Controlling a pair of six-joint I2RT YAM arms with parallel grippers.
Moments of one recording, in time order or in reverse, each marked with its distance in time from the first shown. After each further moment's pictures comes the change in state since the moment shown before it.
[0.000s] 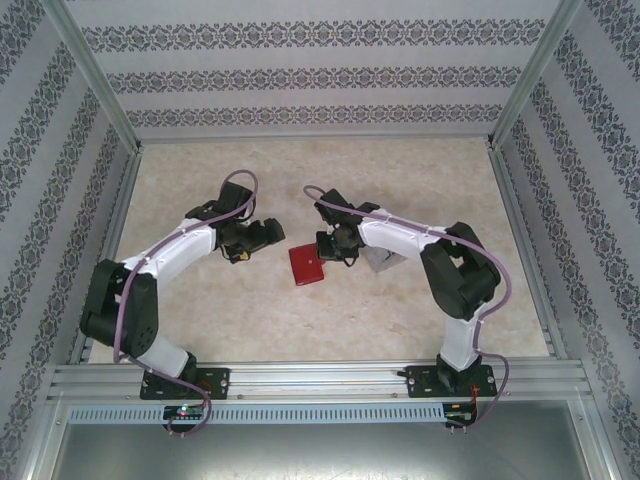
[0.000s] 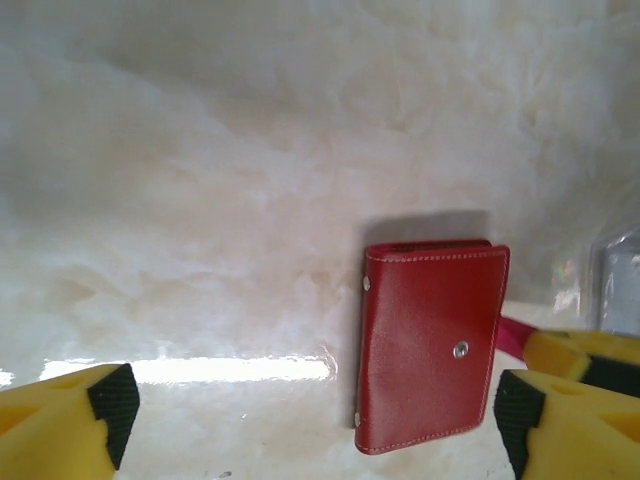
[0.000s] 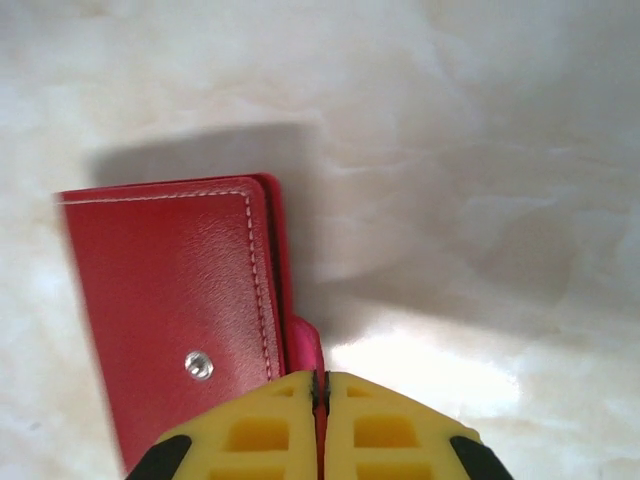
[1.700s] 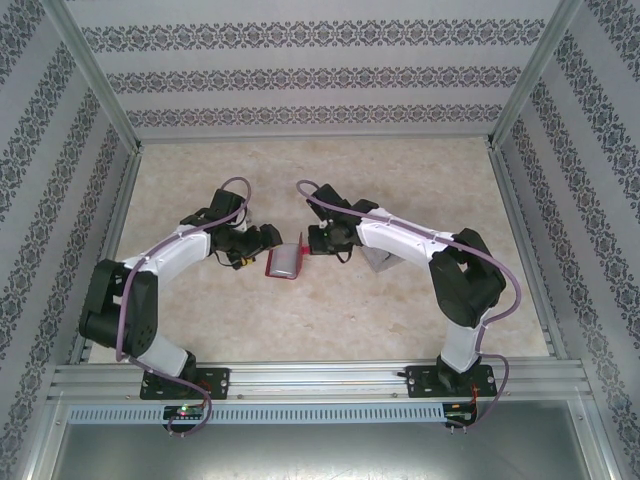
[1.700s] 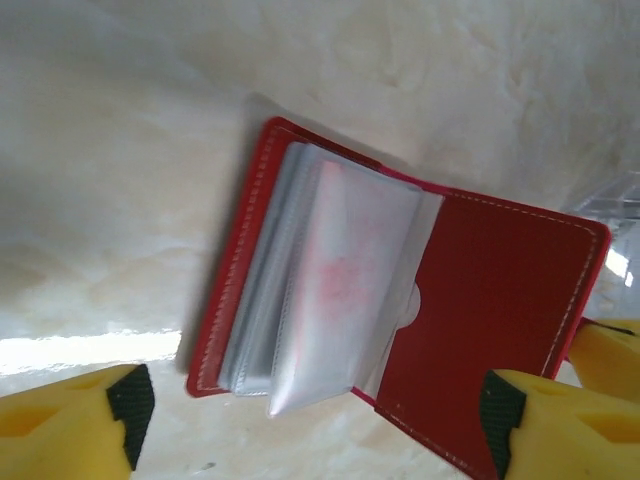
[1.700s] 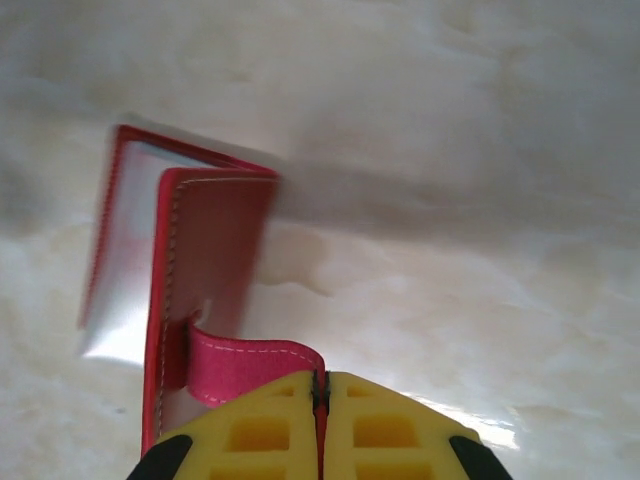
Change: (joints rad) left arm 0.051 0.035 -0.090 0.117 0.210 0.010; right arm 0.037 -0.021 0.050 -0.026 0.073 0.003
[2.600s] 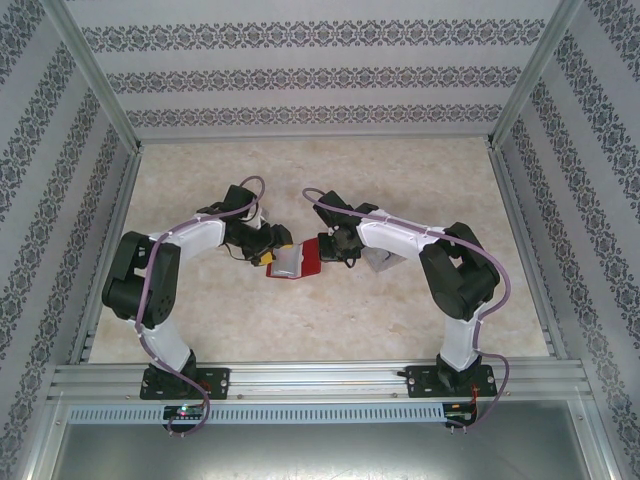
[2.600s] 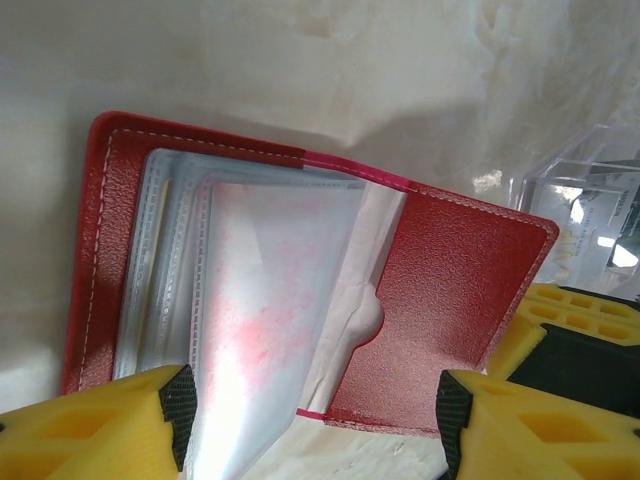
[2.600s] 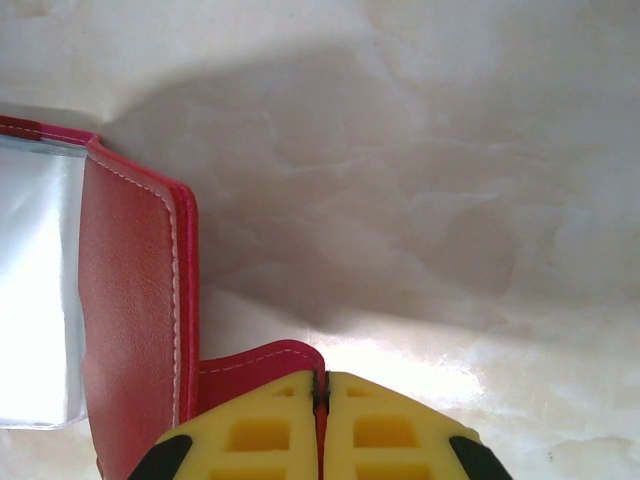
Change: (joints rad) left arm -0.014 0.190 0.095 0.037 0.173 -0.002; right arm -0.031 0.053 -0.041 -0.009 0.008 0.004
